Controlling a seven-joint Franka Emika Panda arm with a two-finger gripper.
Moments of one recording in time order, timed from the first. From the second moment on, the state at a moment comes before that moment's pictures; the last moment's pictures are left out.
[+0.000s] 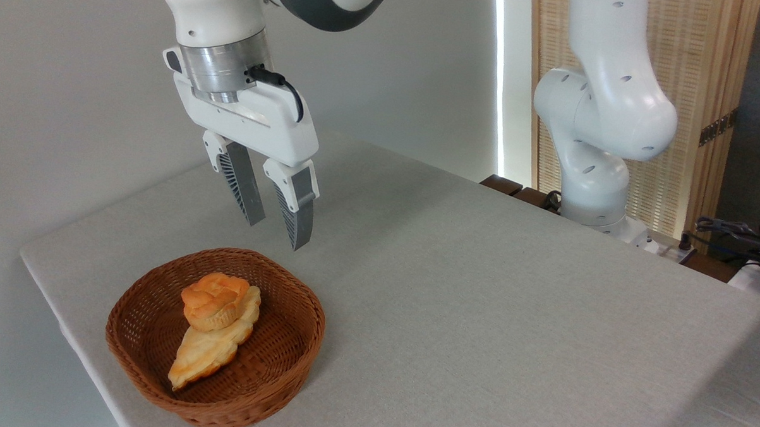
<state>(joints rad) -0.21 0.01 0.07 -1.72 -0.07 1.74 0.54</state>
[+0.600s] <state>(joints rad) -0.22 0.04 0.05 -1.72 -0.07 1.80 0.54</state>
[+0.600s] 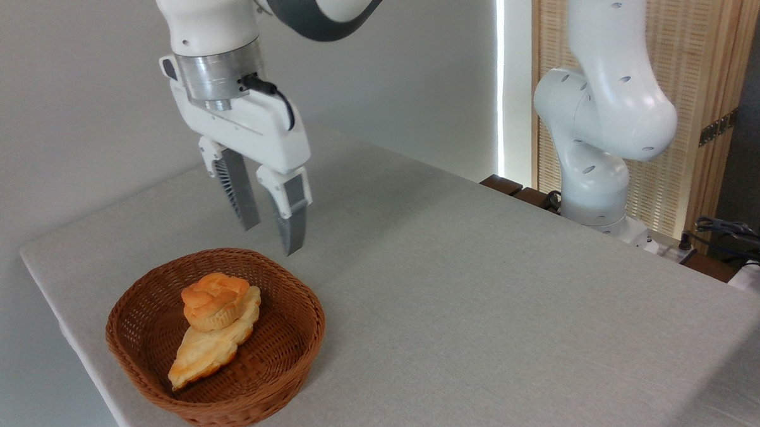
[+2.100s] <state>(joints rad) -0.22 0.25 -0.03 -1.72 -0.07 2.12 0.54</state>
